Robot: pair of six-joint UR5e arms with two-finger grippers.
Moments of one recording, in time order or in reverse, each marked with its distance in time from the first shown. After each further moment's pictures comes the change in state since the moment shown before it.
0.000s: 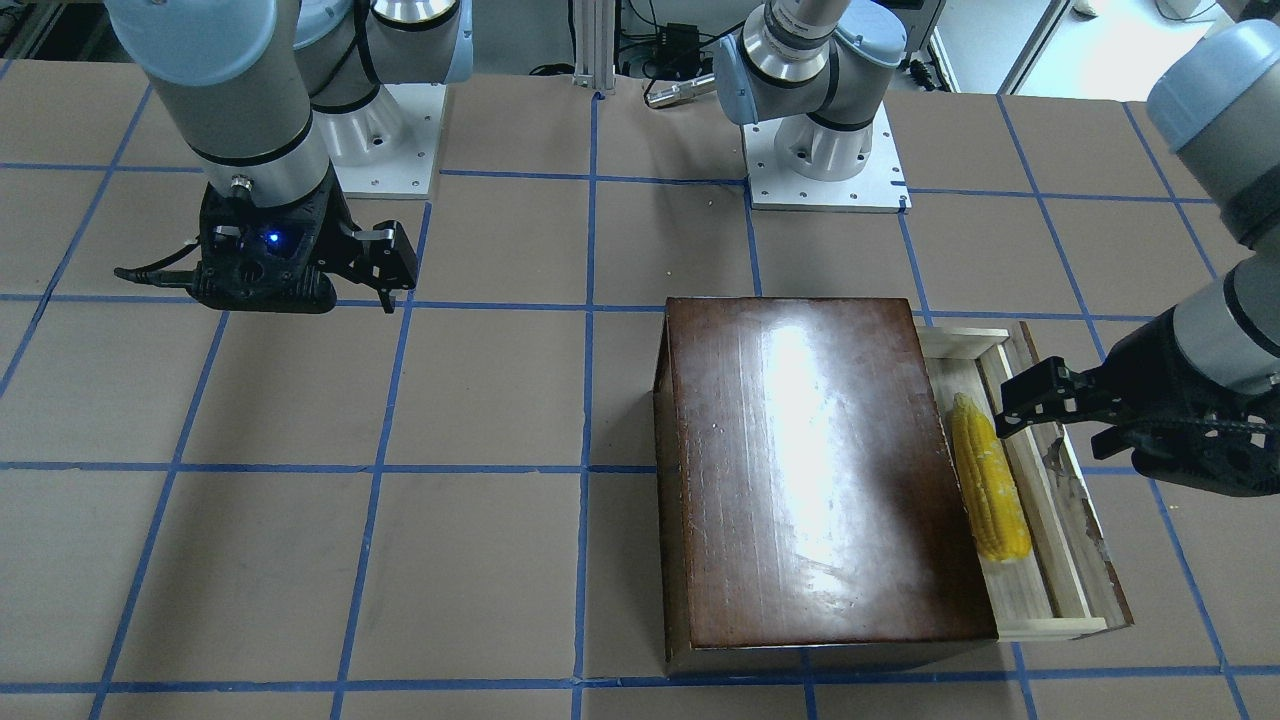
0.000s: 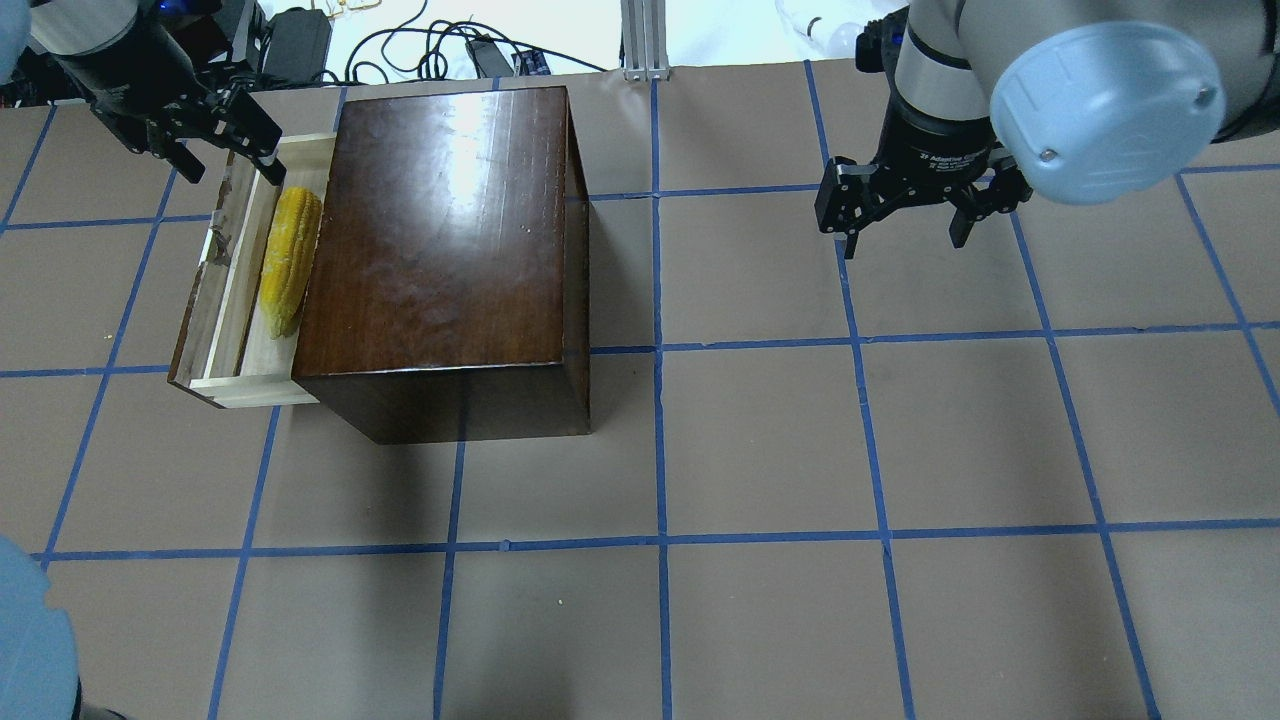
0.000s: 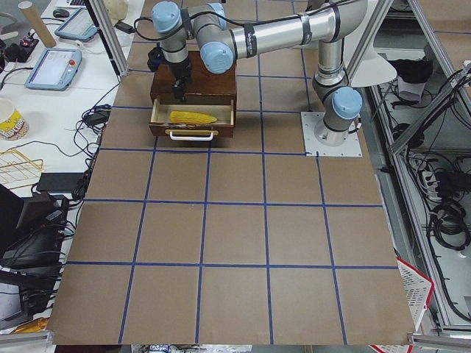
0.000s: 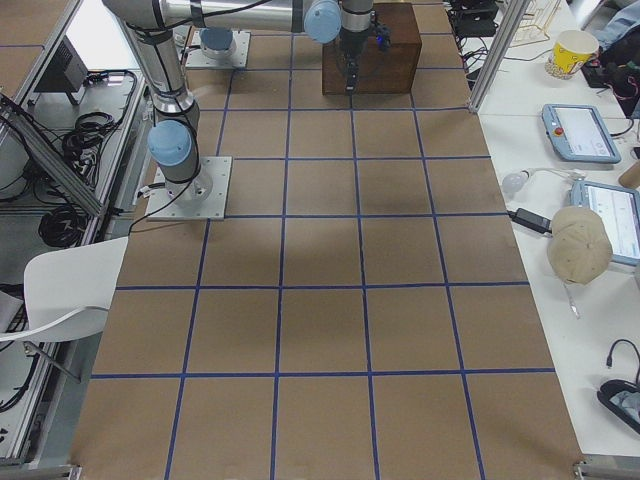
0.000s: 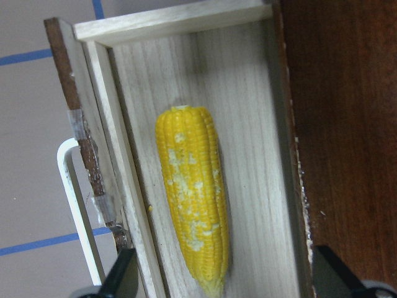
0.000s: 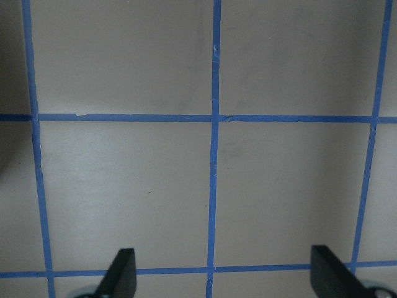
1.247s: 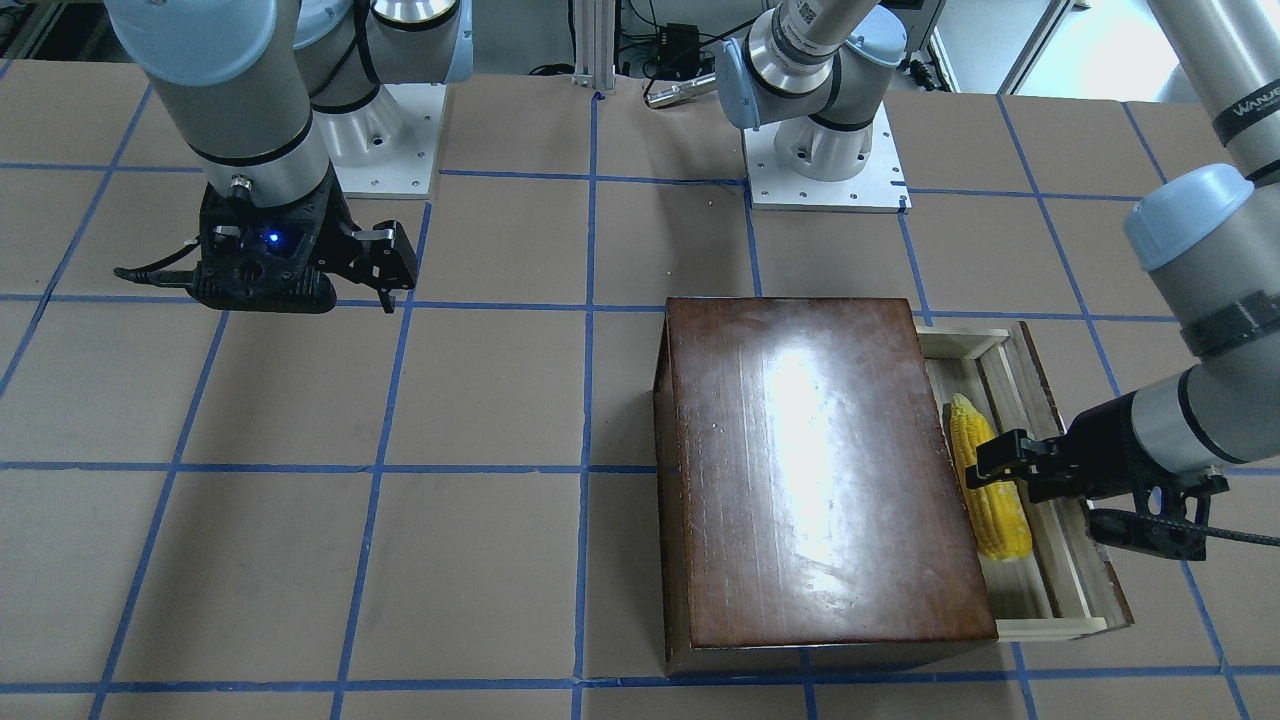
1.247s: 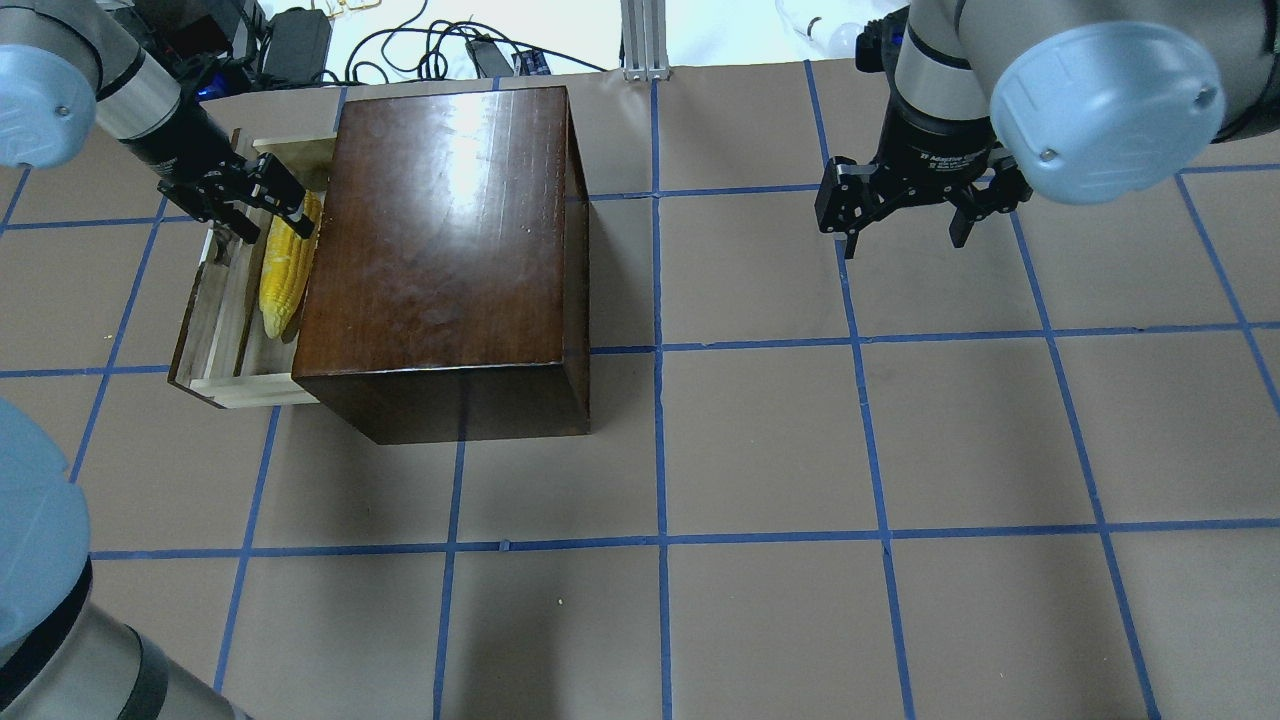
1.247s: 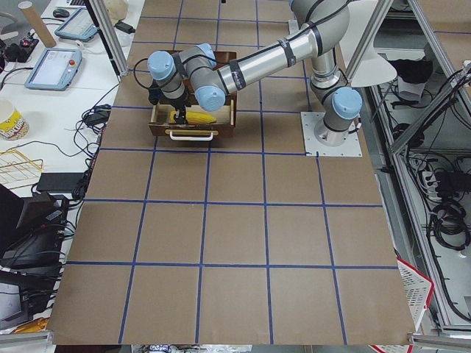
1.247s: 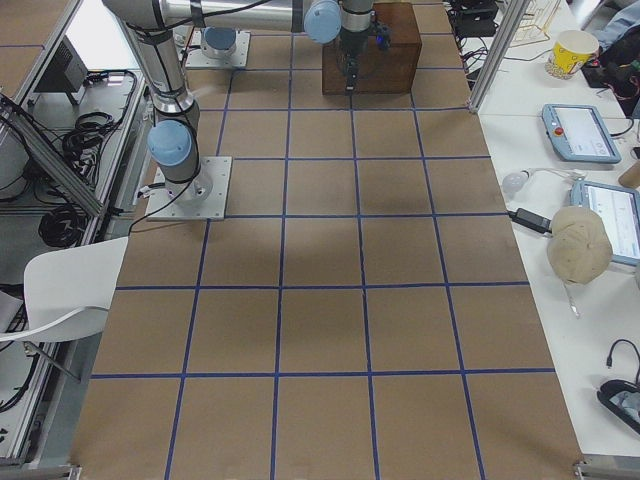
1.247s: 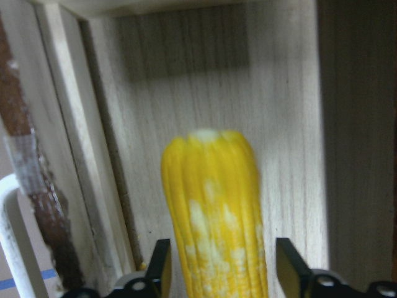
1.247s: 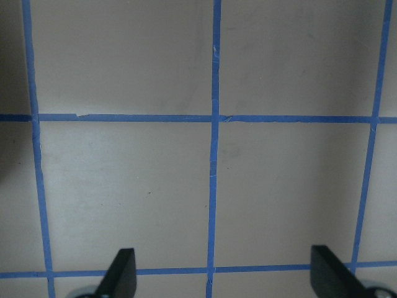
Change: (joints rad) left arm 0.092 -0.143 -0.081 0.097 -0.125 0.095; right arm 0.000 0.000 0.000 -0.001 0.000 0.000
